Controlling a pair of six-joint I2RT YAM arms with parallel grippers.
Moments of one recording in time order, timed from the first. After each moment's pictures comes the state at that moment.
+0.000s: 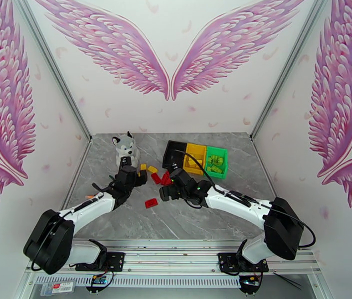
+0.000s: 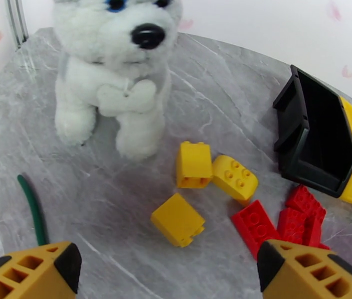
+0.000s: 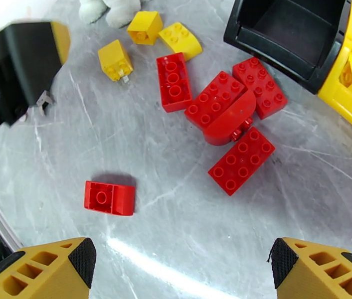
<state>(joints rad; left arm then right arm) -0.46 1.42 0.75 0.02 -0.36 -0.49 0.86 1.52 1.06 -0.42 0.13 0.46</state>
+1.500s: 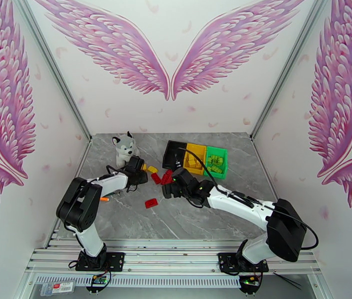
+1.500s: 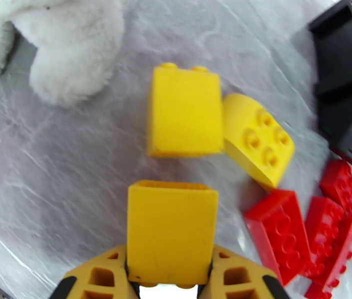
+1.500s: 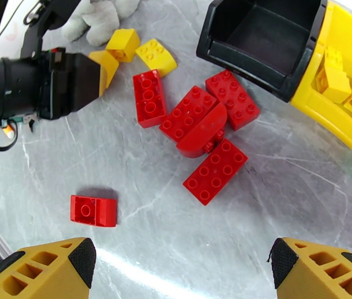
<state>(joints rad) -0.39 1.75 0.98 -0.19 -0.04 -0.53 0.84 1.48 1.04 -0.41 0.20 0.46</state>
